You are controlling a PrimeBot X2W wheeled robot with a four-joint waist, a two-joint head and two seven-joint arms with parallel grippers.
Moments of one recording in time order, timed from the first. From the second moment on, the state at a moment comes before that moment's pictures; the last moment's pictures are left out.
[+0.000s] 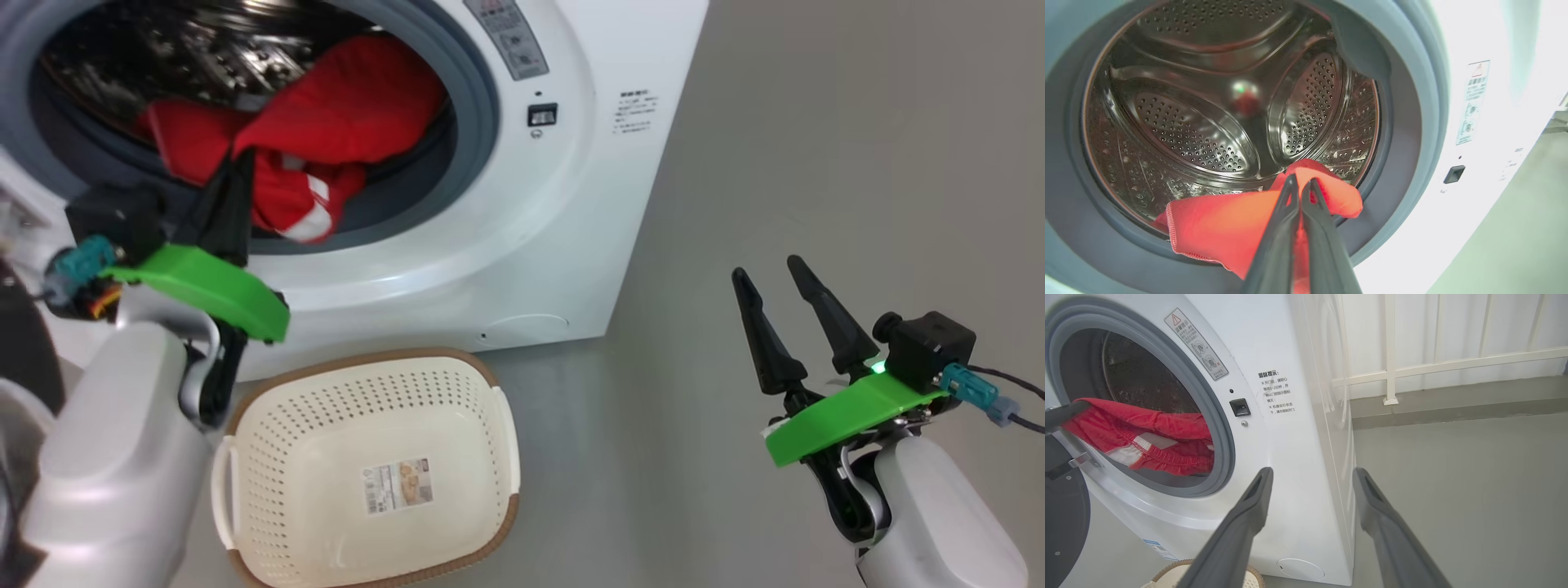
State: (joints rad) left arm -0.82 0.24 -0.45 0.70 -0.57 -0.12 -0.25; right arm -0.39 -0.19 0.19 0.33 0.44 0.13 -0.26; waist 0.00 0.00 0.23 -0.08
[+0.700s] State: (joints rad) left arm -0.41 0.34 -0.48 0.05 -0.62 0.06 -0.05; right arm -0.36 -0.20 0.19 0.33 0.45 0.13 -0.26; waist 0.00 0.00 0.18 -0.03
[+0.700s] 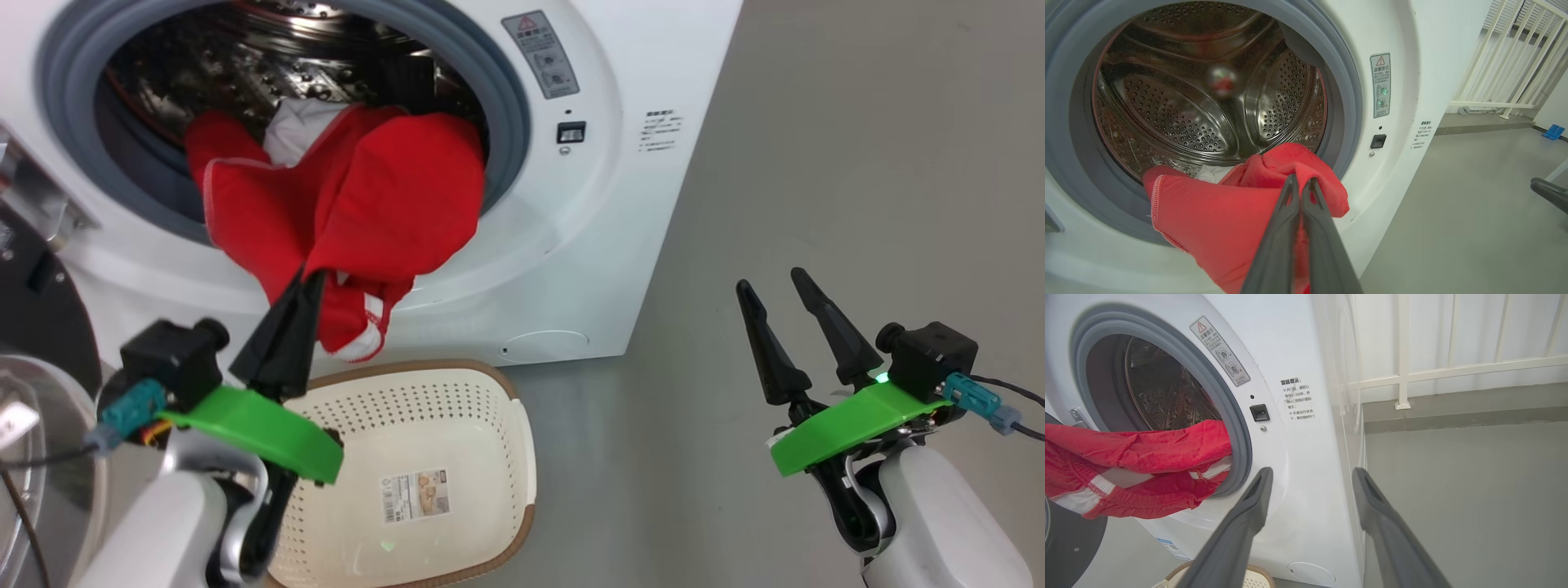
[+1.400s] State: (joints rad) left arm -0.30 0.28 -0.49 0.25 -0.63 0.08 -0.20; right arm -0.35 -0.21 0.19 0.34 0.45 0.13 -0.26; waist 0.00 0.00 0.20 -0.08
